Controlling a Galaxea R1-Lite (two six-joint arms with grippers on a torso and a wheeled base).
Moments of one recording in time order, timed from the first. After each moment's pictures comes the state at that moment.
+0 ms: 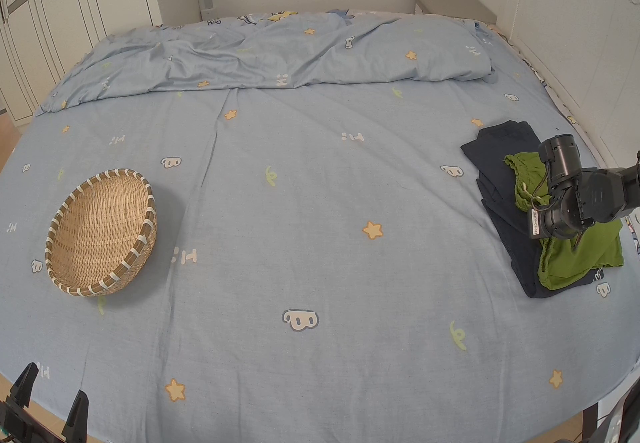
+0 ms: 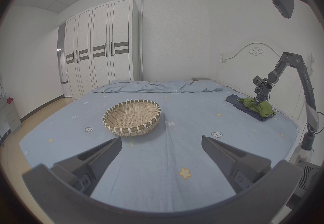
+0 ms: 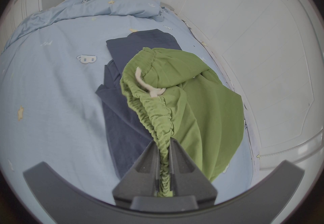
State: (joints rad) left arm -0.01 0.02 -0.02 0.00 -0.03 0.01; right arm 0.13 1.89 -1.16 0.12 -0.53 0.08
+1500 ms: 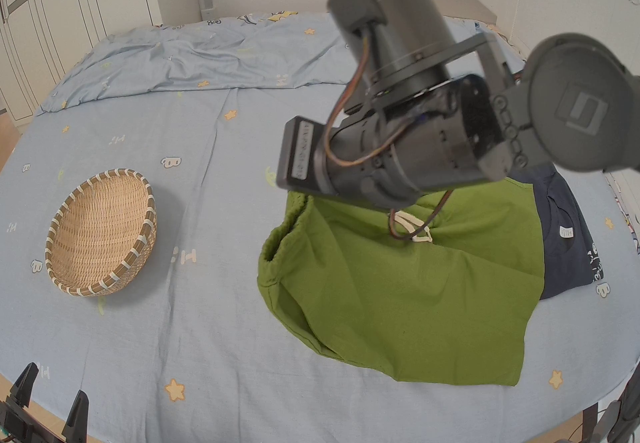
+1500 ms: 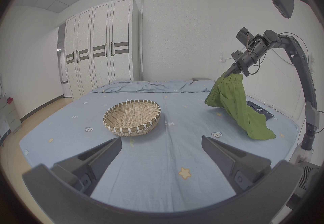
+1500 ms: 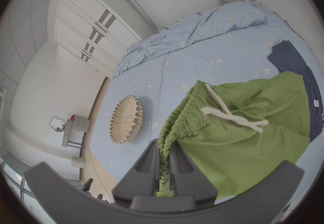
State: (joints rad) left arm -0.01 0.02 -0.02 0.00 -0.03 0.01; right arm 0.95 2.01 -2.00 0.59 -0.22 0.66
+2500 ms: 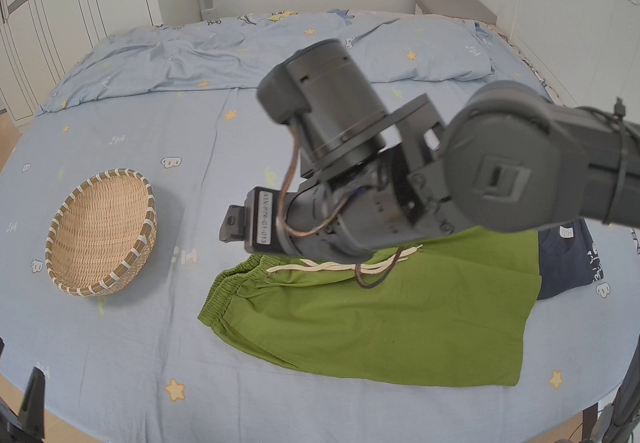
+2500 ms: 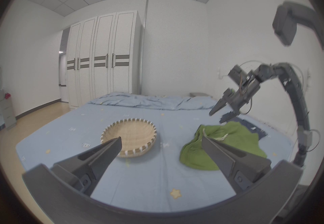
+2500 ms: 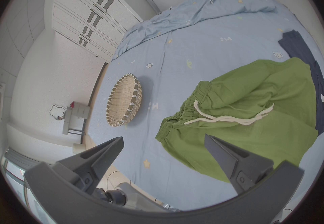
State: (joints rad) left arm -0.02 0.05 -0.21 0.03 -0.05 -0.05; right arm 0.99 2.10 -1.96 0.59 -0.16 0.67
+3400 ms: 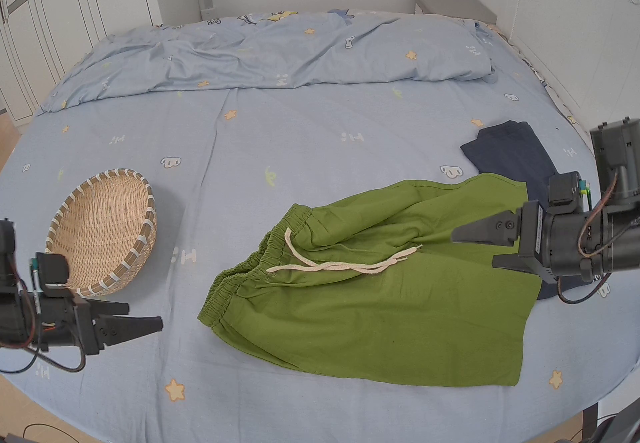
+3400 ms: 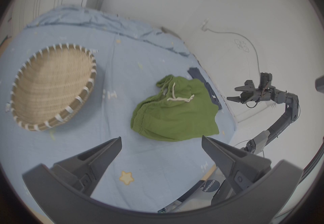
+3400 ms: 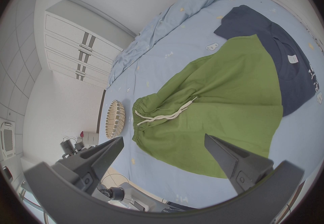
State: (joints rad) left arm 0.03 1.18 -0.50 -0.04 -0.65 -0.04; right arm 0.53 1.42 -0.93 0.10 0.16 0.67
